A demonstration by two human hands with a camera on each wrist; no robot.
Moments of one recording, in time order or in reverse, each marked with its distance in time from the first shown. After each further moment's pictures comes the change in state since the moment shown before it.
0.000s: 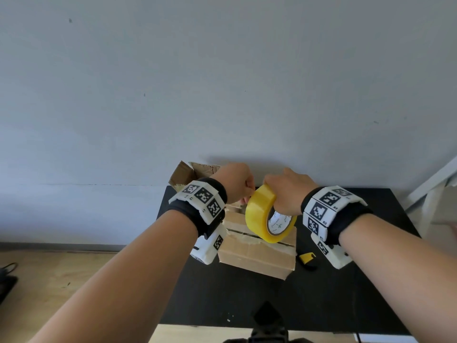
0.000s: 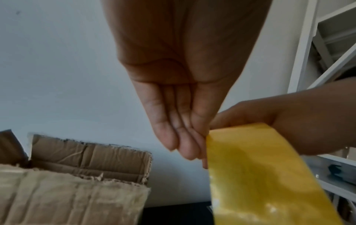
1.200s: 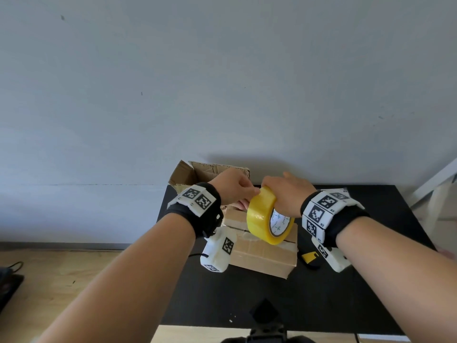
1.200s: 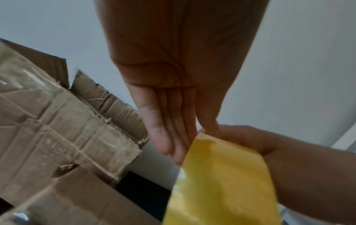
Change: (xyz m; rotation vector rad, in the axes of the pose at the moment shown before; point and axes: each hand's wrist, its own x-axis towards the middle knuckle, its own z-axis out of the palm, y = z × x) left_hand 0.005 -0.017 0.018 -0.541 -0.076 -0.149; right_hand 0.017 0.008 0.019 0.109 0.031 -0.083
